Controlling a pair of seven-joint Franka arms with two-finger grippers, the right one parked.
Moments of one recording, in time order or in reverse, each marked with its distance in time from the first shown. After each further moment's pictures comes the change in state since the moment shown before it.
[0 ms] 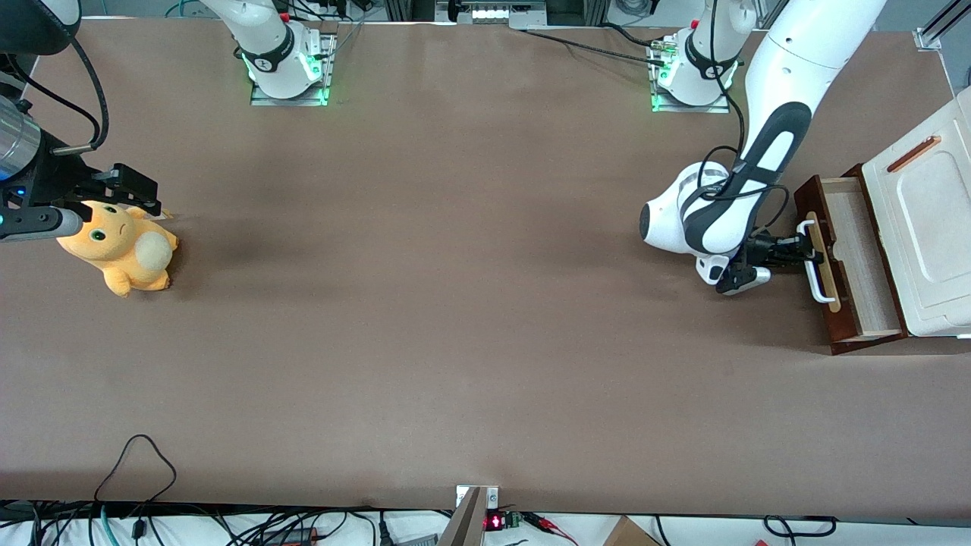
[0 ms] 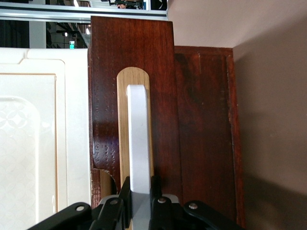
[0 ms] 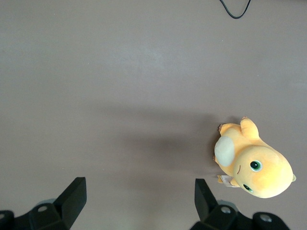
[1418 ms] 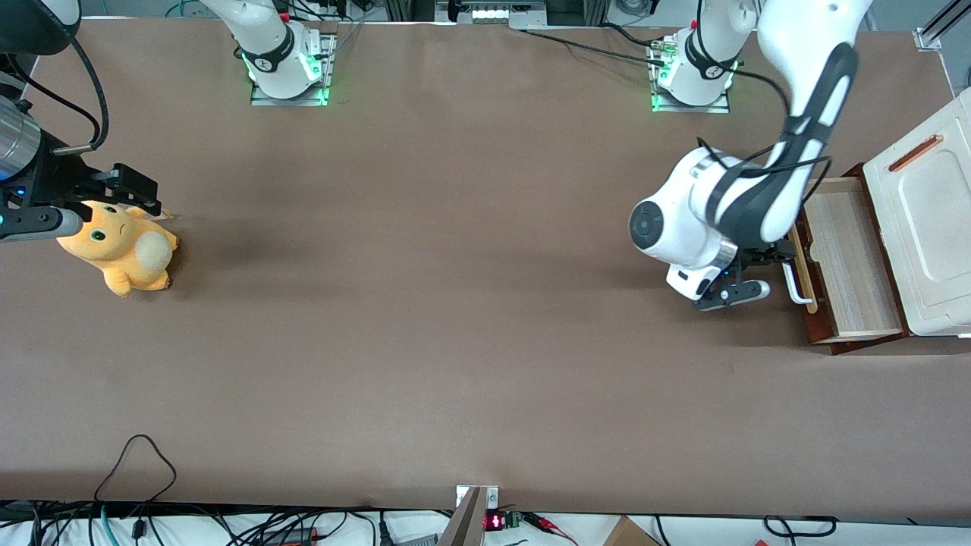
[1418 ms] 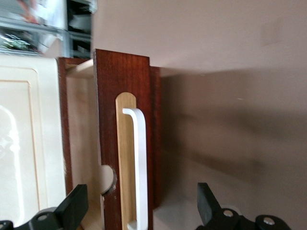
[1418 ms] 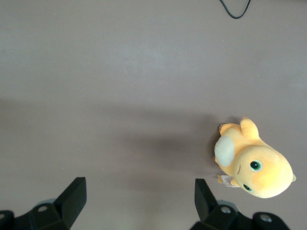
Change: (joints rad) arm -0.027 -0.123 -0.047 0.325 -0.590 0.130 0.306
